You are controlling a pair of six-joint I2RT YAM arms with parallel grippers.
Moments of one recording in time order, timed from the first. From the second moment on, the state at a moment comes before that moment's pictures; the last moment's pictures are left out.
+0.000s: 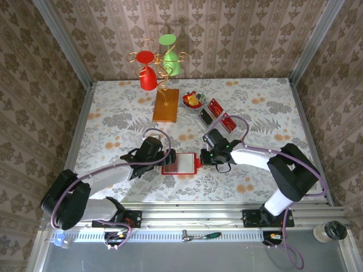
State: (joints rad) left arm -0.72 1.29 0.54 -0.10 -0.10 -0.64; right arm 0.64 1.61 0.81 -0.26 -0.14 0.61
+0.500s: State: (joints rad) left arm -0.75 1.40 0.54 0.00 -0.07 -0.66; right arm 0.64 1.61 0.80 -0.25 -0.15 0.61
